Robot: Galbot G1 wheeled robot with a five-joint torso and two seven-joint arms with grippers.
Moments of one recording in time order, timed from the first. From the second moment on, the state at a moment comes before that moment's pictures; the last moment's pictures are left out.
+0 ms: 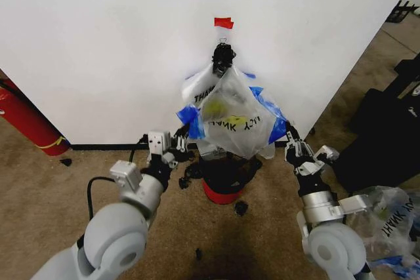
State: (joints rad) left arm 1.16 -0.92 -0.12 -2.44 -0.76 0.31 -0.52; right arm -1.48 1.24 0.45 2.25 0.76 0.15 0.03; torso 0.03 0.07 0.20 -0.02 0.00
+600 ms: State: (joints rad) left arm 1.30 -0.93 -0.15 -2.49 -0.70 0.30 -0.51; right arm -1.60 1.27 0.43 2.27 0.70 0.19 -0.01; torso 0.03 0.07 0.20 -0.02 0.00
